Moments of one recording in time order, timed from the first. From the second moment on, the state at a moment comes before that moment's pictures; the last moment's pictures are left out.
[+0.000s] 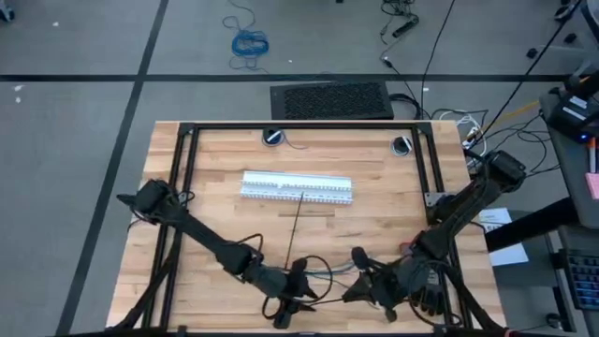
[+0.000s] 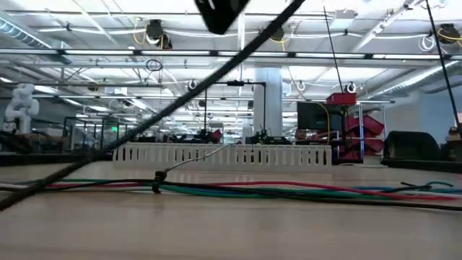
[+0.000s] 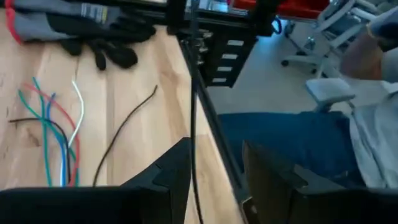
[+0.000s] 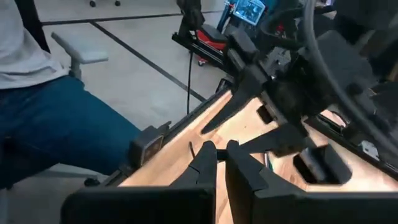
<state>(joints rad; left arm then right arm) -0.54 1.90 1.23 0.28 -0.03 -0.33 0.76 1.43 0.84 0.26 0.32 -0.23</state>
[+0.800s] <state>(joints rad) -0.51 1.91 1.23 0.31 -0.07 -0.30 0.75 1.43 0.84 0.27 0.34 -0.22</state>
